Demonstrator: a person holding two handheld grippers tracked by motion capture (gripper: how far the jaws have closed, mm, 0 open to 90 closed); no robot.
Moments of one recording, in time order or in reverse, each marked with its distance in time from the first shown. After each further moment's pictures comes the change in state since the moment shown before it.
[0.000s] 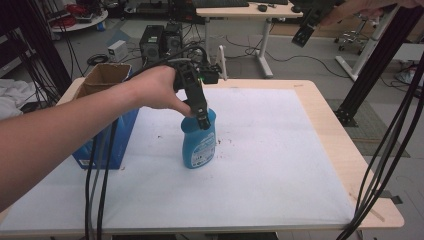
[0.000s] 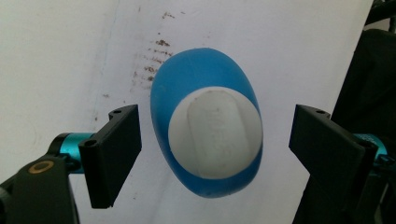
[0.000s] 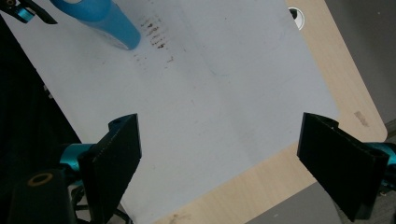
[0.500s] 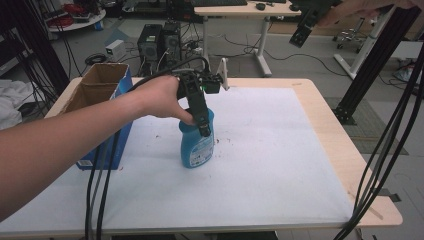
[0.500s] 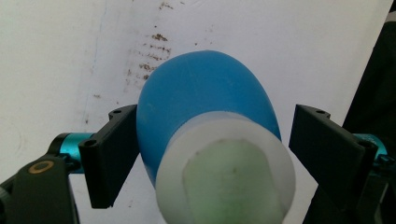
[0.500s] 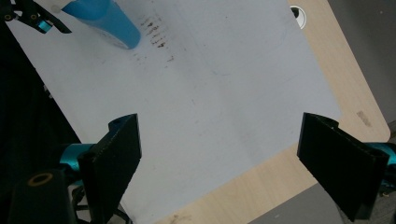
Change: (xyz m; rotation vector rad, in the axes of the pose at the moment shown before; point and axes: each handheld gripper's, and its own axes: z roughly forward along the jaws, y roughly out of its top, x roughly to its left) left arm 0.000 0.004 0.024 0.036 0.003 0.000; right arm -0.001 -0.002 0.003 0.002 0.003 0.003
